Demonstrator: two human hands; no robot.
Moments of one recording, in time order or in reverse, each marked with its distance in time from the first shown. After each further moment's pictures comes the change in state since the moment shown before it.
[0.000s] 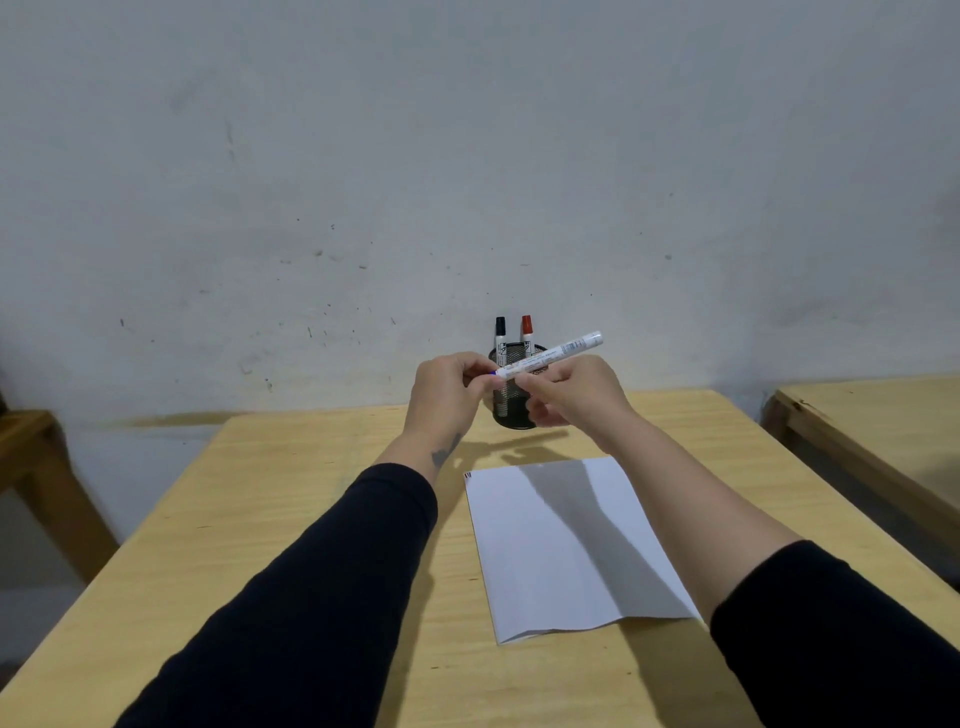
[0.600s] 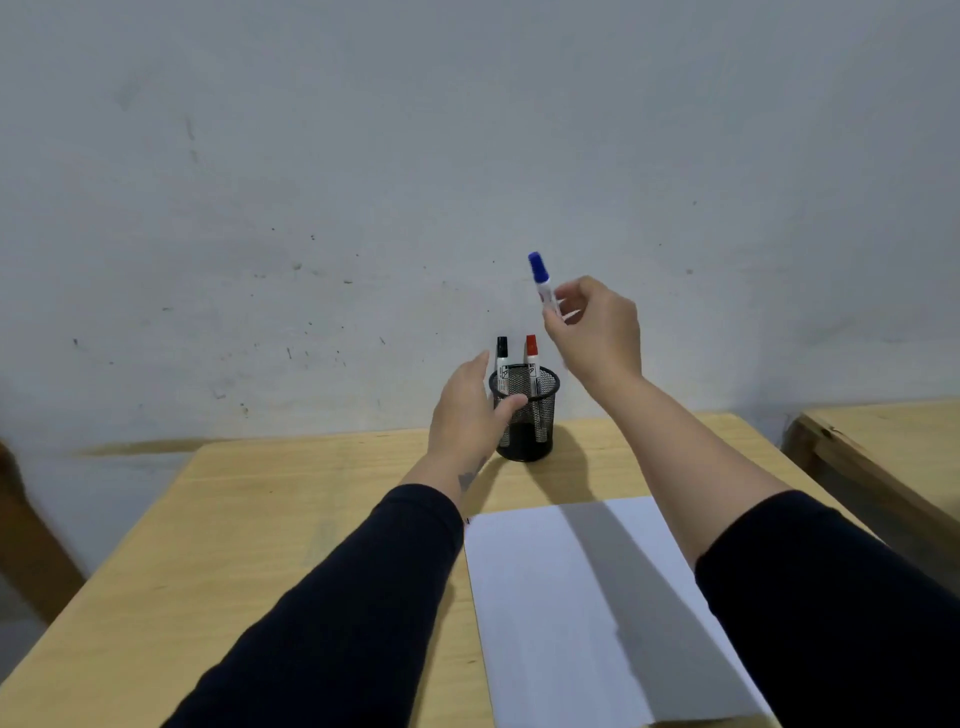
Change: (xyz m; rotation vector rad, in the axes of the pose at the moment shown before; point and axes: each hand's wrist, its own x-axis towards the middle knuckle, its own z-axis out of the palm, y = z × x) left_hand 0.049 -0.020 0.038 0.224 -0.062 0.004; right_hand 0.094 -0.029 -0.005 -0.233 0.426 -0.349
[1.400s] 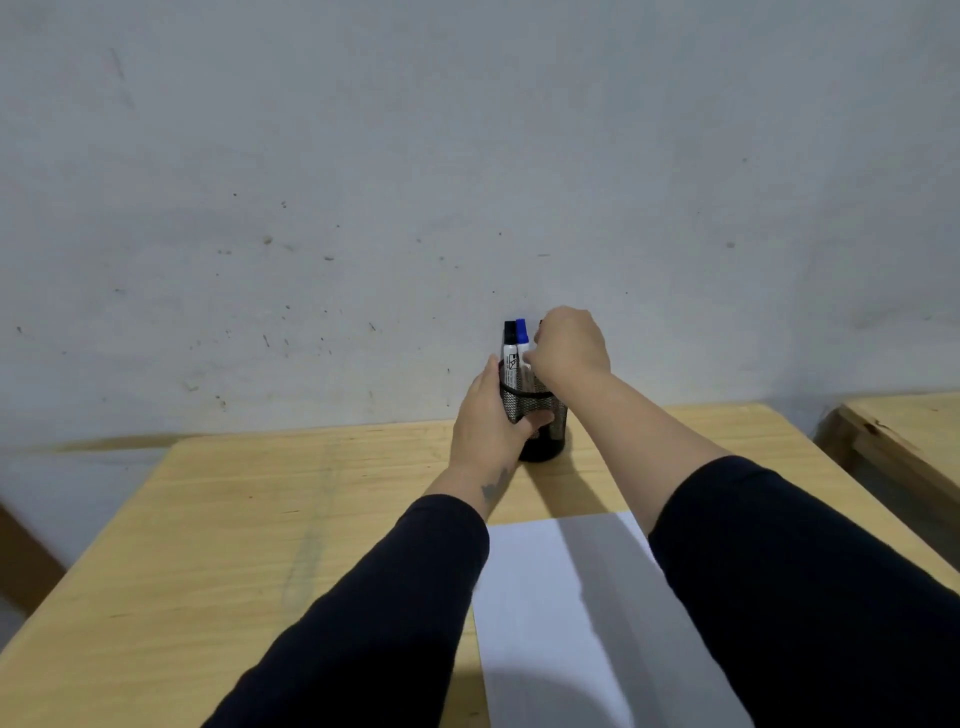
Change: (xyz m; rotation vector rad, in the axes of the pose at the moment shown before) left_hand 0.020 -0.025 0.042 -0.132 -0.042 -0.075; right_hand 0.020 0.026 0.065 -0.427 -0.385 0.180
